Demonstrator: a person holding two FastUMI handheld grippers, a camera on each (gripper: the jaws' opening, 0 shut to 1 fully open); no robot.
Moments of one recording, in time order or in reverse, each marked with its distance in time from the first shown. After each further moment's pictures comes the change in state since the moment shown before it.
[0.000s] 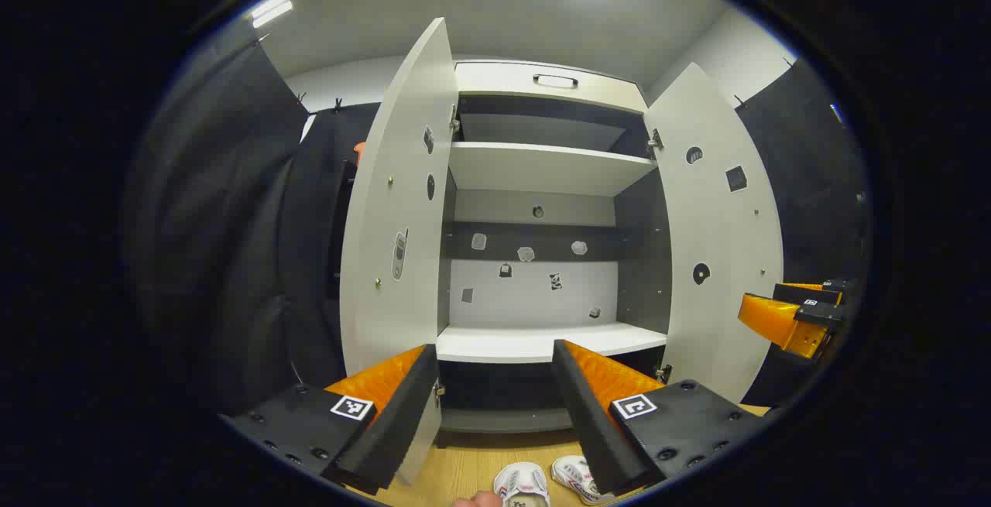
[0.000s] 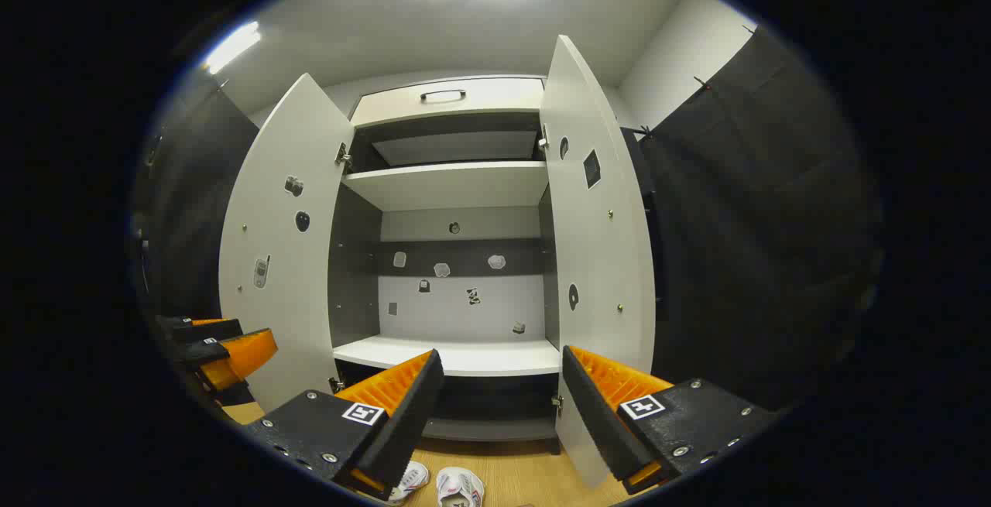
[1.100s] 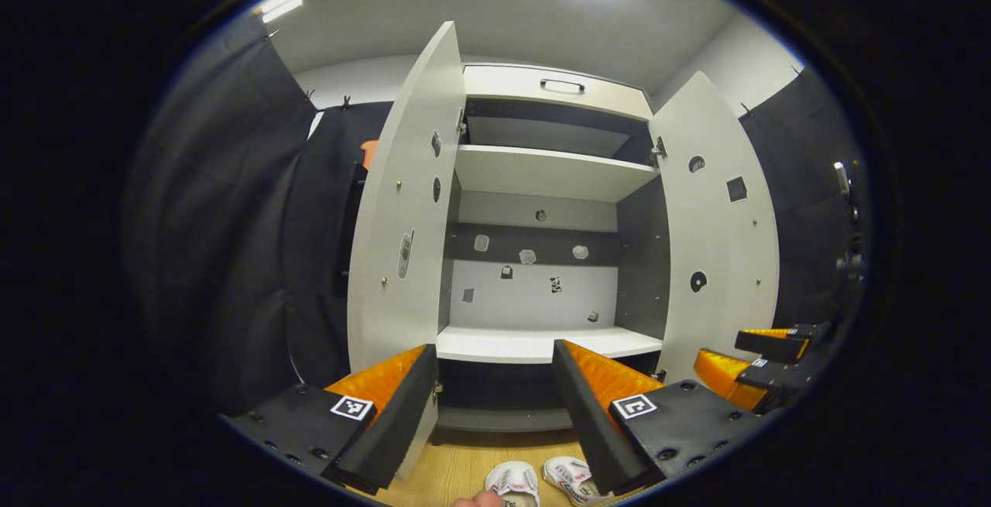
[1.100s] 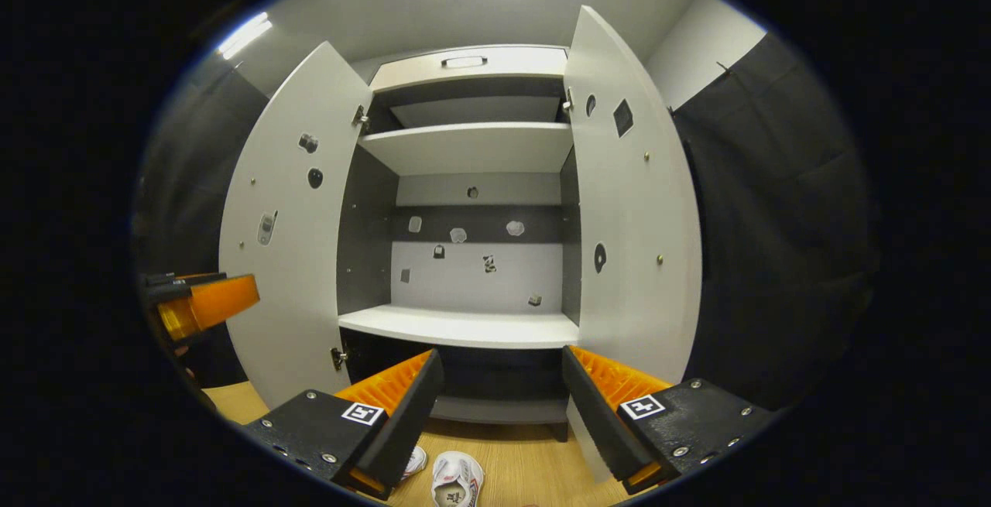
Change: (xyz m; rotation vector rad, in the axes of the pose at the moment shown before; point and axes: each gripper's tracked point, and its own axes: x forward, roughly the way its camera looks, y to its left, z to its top) left arm -0.009 0.002 0.003 -0.034 -0.001 0.021; right arm 0.021 0.023 -0.084 -0.050 0.142 0.090
